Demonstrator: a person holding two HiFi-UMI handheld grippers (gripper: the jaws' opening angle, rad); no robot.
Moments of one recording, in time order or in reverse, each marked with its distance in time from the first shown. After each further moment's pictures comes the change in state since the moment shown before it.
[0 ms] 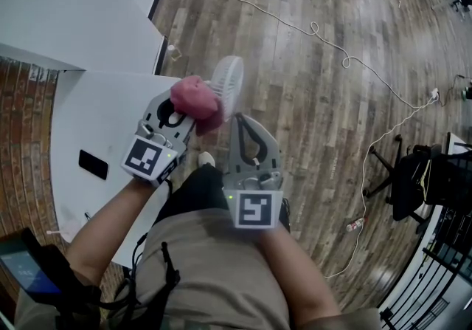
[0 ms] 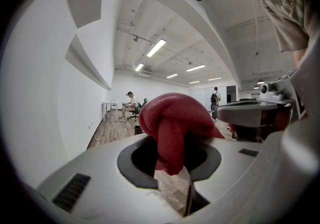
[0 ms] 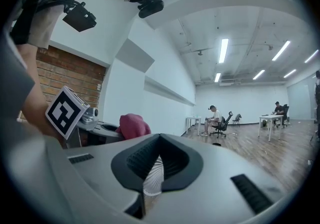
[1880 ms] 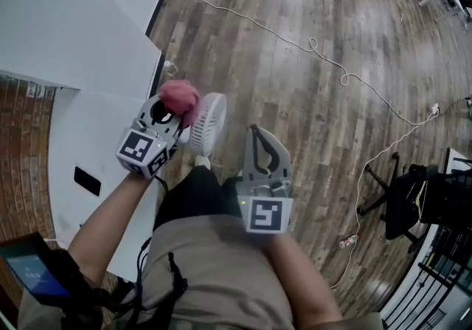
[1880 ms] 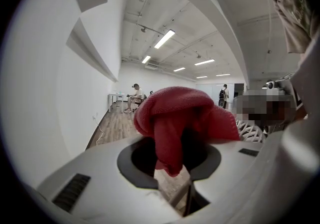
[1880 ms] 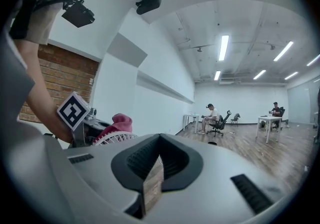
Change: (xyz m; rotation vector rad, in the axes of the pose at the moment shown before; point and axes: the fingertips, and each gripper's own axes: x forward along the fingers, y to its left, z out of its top) left arm 0.070 0.058 -0.026 -0.049 0.059 0.069; right arm 0.023 -0.092 -0.022 -0.033 0.085 0.002
